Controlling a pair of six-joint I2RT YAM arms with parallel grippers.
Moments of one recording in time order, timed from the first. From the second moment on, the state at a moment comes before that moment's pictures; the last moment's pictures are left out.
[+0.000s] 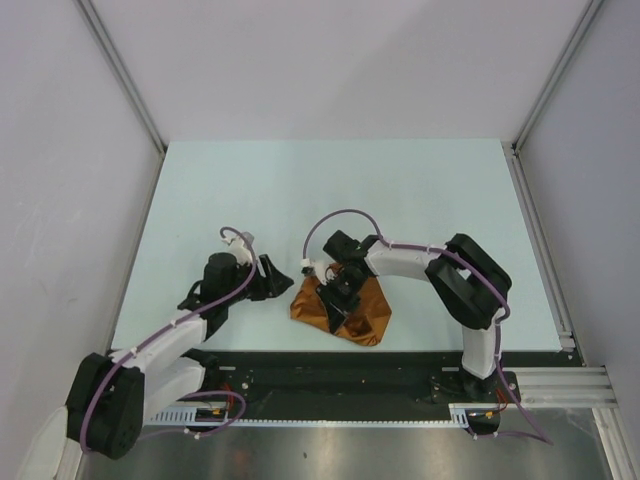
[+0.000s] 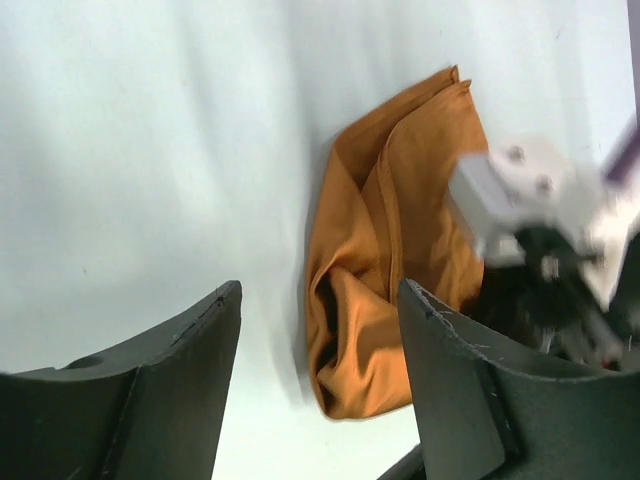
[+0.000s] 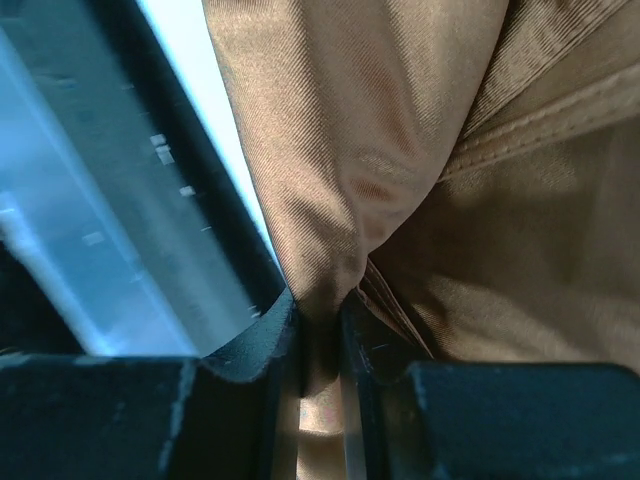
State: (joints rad) left arm -0.35 1.02 0.31 0.13 0.30 -0.59; right arm 0.87 1.89 1.17 -0.60 -0.63 -0.01
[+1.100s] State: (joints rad) left arm -0.44 1.36 0.27 0.52 0.38 -0.57; right arm 0.64 2.22 1.21 -0.63 -1.29 -0.05
